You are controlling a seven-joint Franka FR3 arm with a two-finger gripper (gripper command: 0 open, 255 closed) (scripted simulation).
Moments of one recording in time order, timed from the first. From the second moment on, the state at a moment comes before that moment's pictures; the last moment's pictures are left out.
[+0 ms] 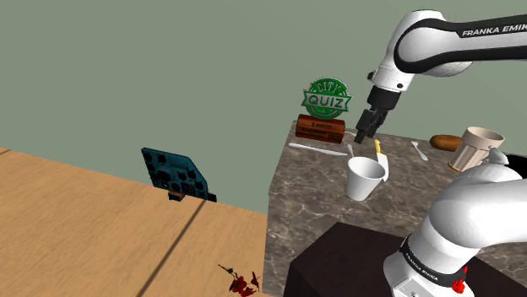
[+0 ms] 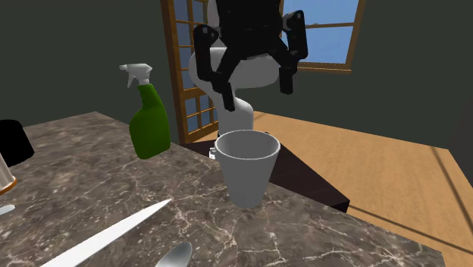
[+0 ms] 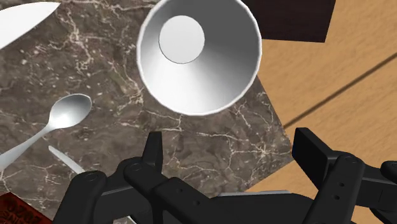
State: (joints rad) arm -0.10 -0.87 -0.20 -2.69 0.01 1.82 -0.31
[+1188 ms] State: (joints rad) arm -0.17 -0.76 -0.40 -2.90 -0.10 2.08 -0.51
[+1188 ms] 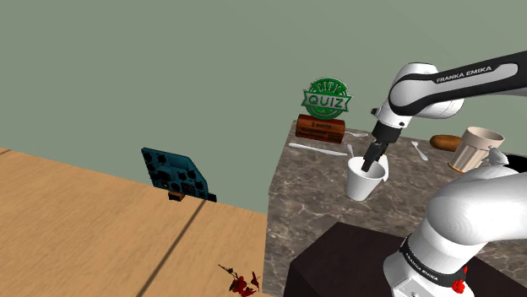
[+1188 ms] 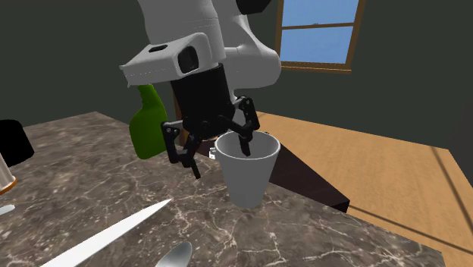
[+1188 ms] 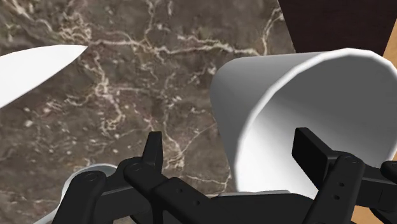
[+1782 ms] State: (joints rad) arm -0.17 -0.76 -0.40 -2.90 -0.10 2.08 -0.51
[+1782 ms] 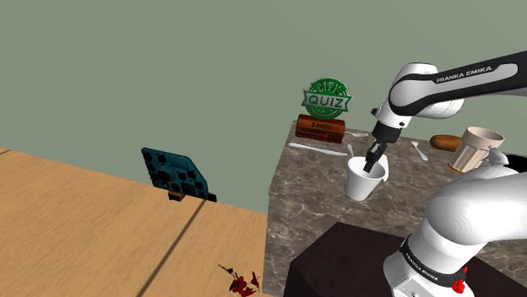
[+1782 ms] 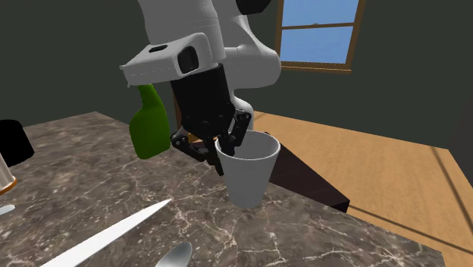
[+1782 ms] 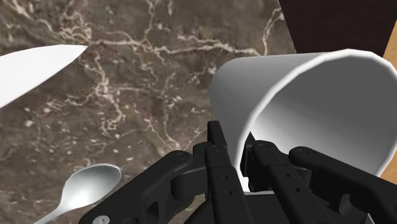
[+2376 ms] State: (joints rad) arm -0.17 -0.78 -0.40 -2.88 -0.10 2.05 -0.50
